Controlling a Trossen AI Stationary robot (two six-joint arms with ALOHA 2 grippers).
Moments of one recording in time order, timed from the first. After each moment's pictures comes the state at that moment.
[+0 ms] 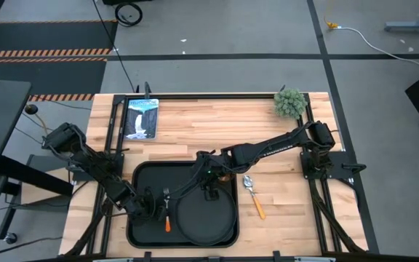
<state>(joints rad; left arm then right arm) -0.82 1.53 0.51 0.14 -0.38 -1.80 0.18 1.96 1.58 -0.44 -0.03 0.01</state>
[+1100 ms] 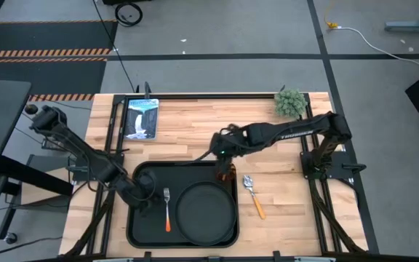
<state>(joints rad) -0.70 1.09 0.53 -0.26 -0.27 -1.11 0.09 1.76 1.58 -0.92 0.28 0.36</state>
